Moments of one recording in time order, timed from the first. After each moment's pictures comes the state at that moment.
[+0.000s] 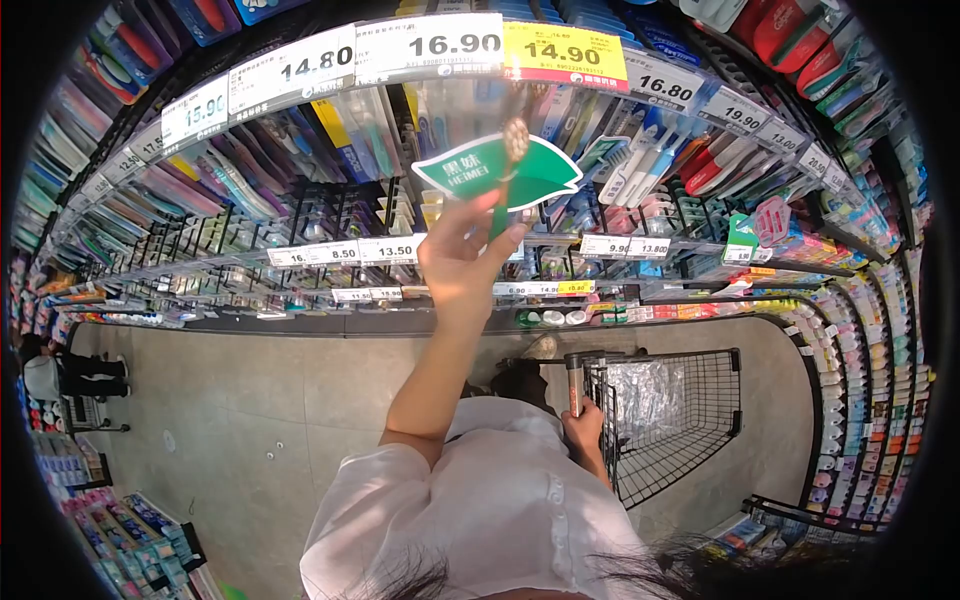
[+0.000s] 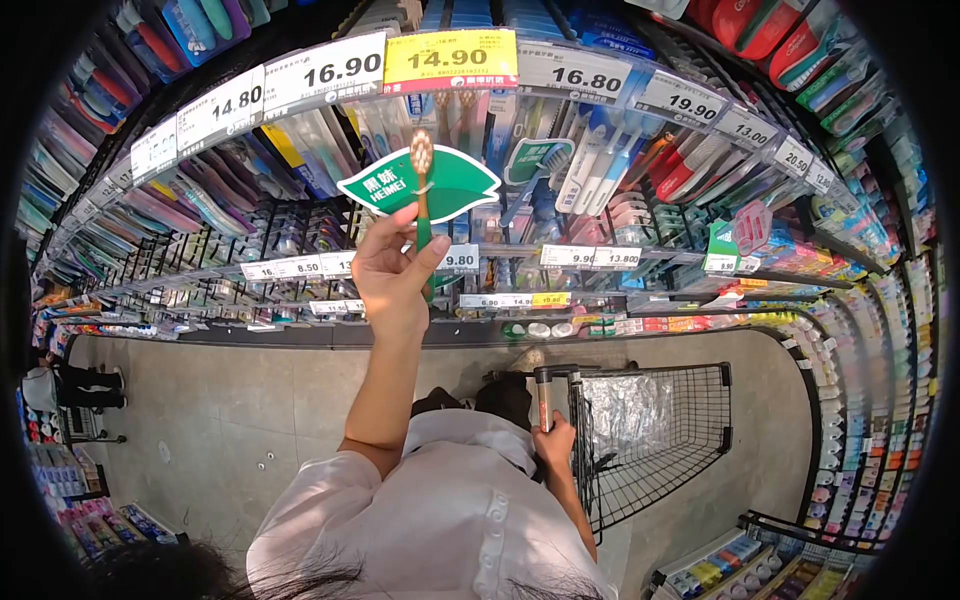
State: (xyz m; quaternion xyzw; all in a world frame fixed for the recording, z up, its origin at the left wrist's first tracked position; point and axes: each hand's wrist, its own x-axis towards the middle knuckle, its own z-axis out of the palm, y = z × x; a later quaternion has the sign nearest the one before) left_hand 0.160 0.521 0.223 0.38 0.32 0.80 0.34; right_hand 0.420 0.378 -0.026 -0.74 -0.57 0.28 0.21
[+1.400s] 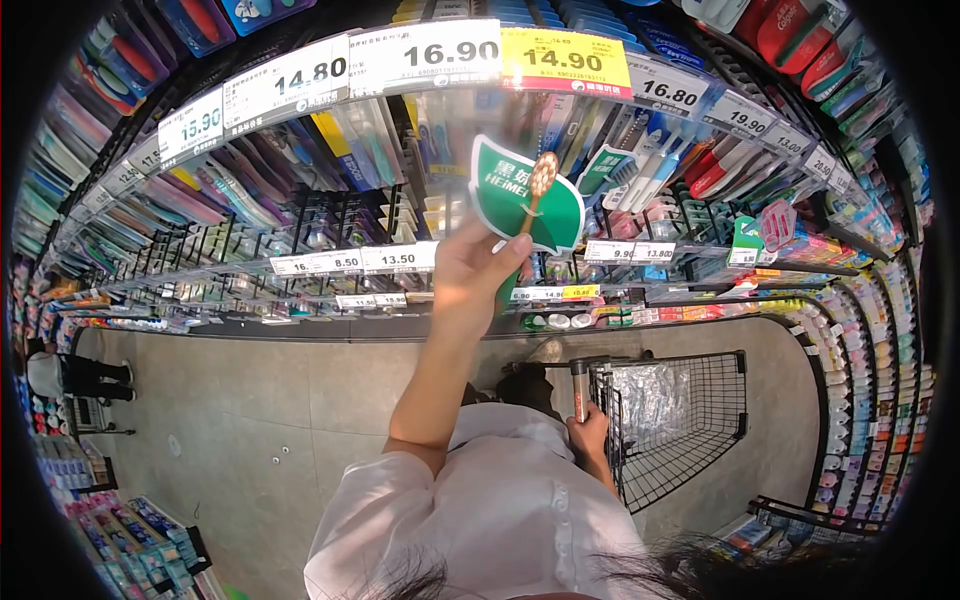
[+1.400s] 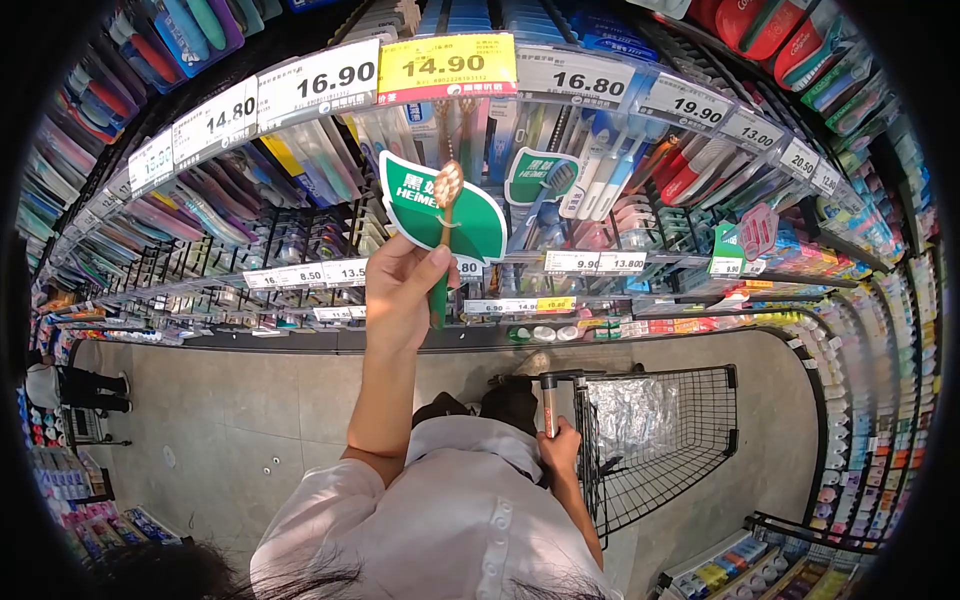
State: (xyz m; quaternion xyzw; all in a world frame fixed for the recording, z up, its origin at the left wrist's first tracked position) left_hand 0.155 0.519 0.237 0.37 0.26 0.73 0.52; right_hand 0.418 0.378 -0.022 -0.74 -0.56 0.29 0.22
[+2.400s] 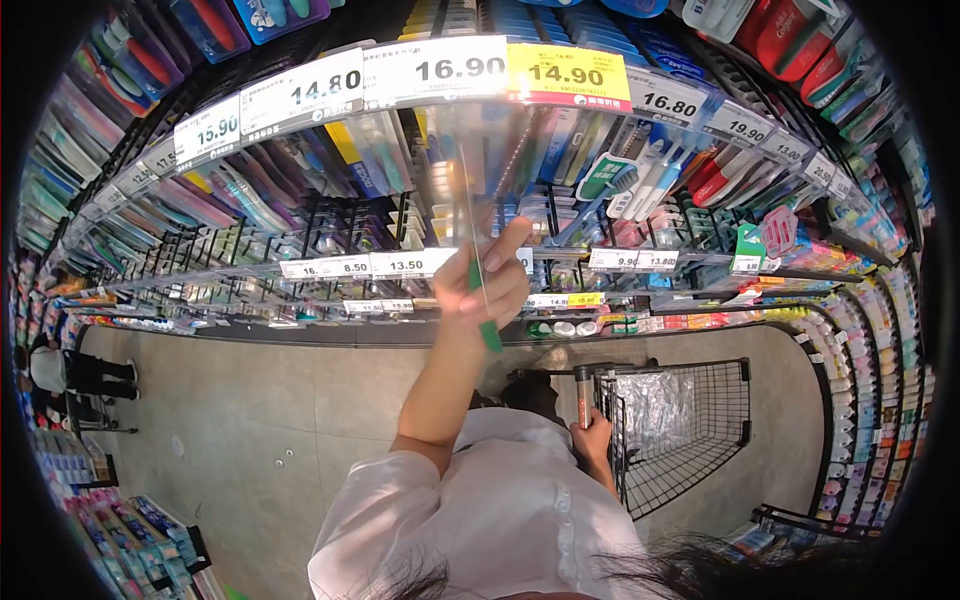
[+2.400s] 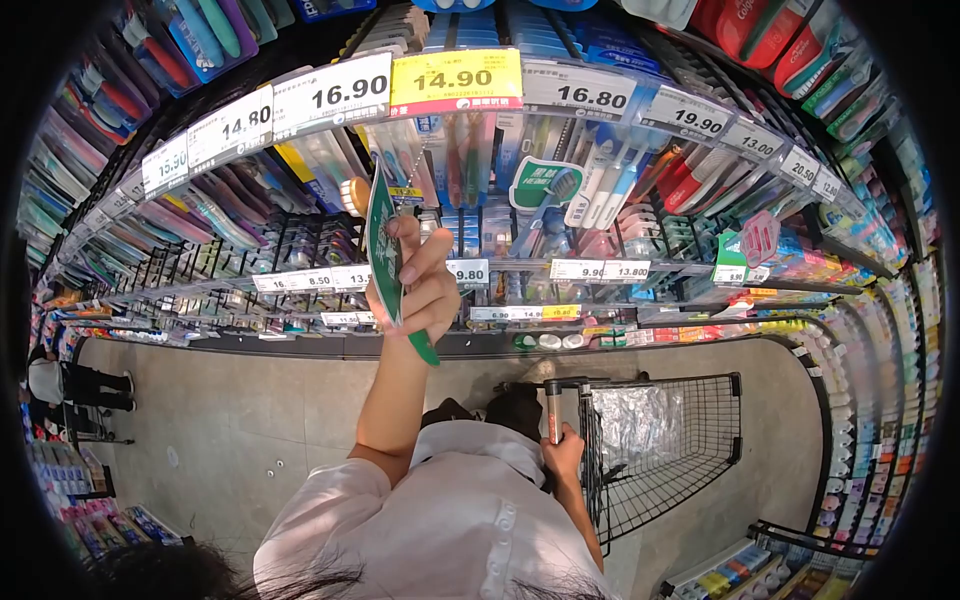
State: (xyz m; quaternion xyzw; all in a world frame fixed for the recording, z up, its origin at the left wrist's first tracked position) left_hand 0.145 0.536 0.219 0.13 -0.36 0.51 0.77; right_hand 0.419 0.379 -0.024 -0.74 -0.56 0.30 0.23
